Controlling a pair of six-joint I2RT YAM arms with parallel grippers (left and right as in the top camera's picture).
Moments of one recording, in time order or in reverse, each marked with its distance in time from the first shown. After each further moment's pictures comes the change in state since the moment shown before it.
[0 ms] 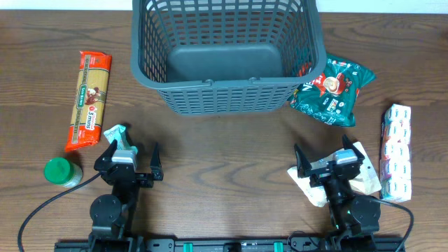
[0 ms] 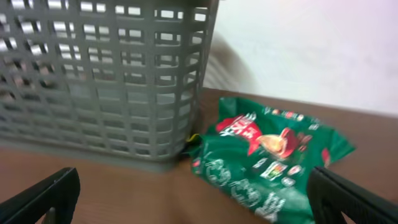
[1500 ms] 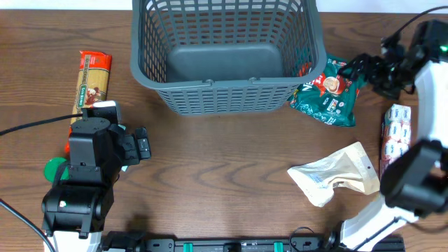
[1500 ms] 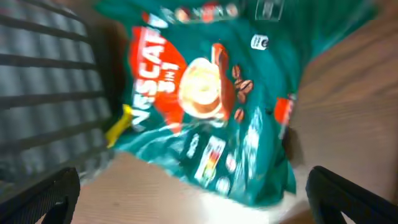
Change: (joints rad) left arm 0.000 0.805 0.875 -0.725 -0.121 -0.138; right arm -0.463 1.932 1.701 -1.032 -0.336 0.048
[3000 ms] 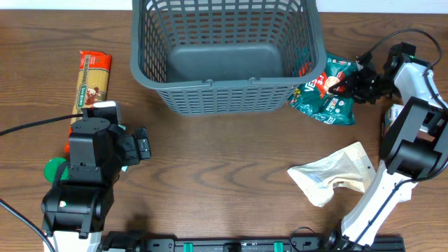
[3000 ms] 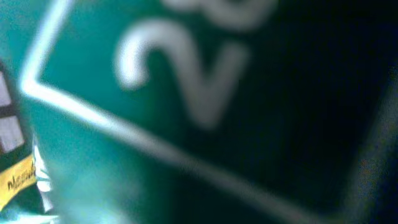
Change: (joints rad) left arm 0.000 0.000 0.000 -0.002 0.000 0.000; right arm -0.025 0.321 0.007 0.146 -0.166 -0.154
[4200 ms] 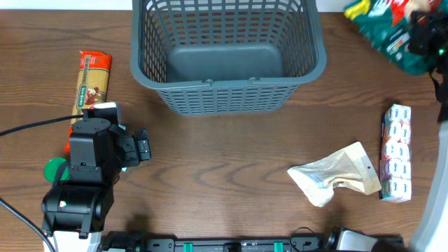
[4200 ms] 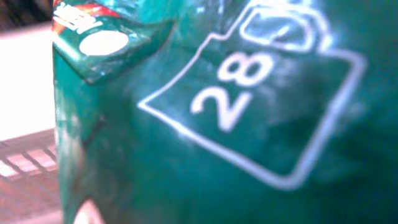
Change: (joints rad) left arm 0.000 0.000 0.000 -0.016 0.000 0.000; right arm 0.074 -0.880 -0.026 0.343 0.423 0.233
